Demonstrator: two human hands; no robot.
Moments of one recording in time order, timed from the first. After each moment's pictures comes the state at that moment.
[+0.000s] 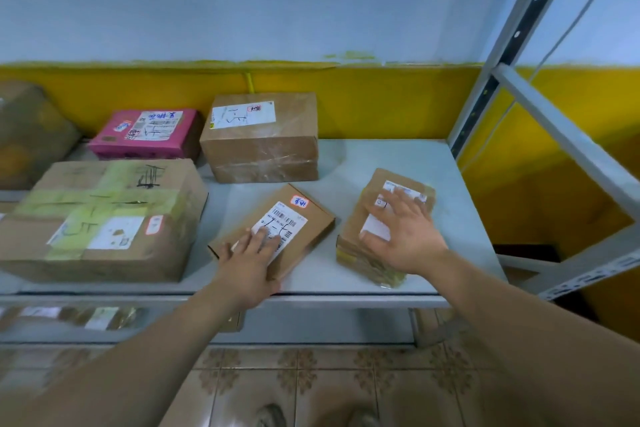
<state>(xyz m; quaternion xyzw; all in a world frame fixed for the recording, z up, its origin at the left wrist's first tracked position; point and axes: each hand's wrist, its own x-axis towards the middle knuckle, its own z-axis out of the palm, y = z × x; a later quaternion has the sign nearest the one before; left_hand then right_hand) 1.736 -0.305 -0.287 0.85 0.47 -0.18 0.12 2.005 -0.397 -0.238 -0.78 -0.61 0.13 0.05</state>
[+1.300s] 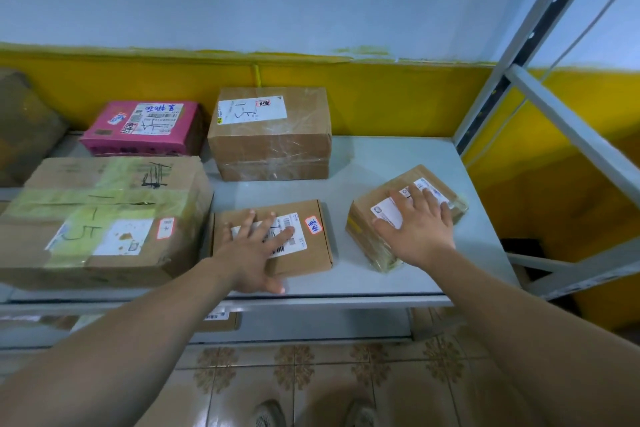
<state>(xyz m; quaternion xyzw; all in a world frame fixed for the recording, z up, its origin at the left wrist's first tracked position) 1.717 -0.255 -0.279 0.89 0.37 -0.26 0.11 1.986 -0.377 -0.241 -0.86 -0.48 0.14 -0.01</state>
